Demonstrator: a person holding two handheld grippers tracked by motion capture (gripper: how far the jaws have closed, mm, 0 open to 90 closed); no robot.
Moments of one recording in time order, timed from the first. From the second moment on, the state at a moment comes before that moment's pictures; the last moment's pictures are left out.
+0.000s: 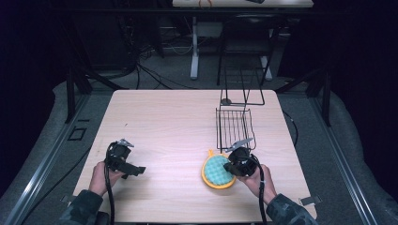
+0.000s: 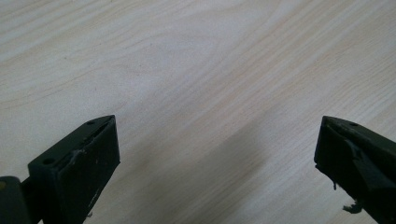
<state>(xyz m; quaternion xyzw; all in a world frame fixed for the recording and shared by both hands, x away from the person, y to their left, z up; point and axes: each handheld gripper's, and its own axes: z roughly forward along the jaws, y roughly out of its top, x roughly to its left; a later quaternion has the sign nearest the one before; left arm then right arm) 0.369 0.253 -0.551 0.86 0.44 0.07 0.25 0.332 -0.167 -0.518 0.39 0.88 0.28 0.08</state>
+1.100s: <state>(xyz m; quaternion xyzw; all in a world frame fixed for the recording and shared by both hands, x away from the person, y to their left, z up) 0.369 0.253 -0.552 0.86 0.44 0.07 0.25 0.322 -0.174 -0.489 0.38 0.86 0.32 0.11</state>
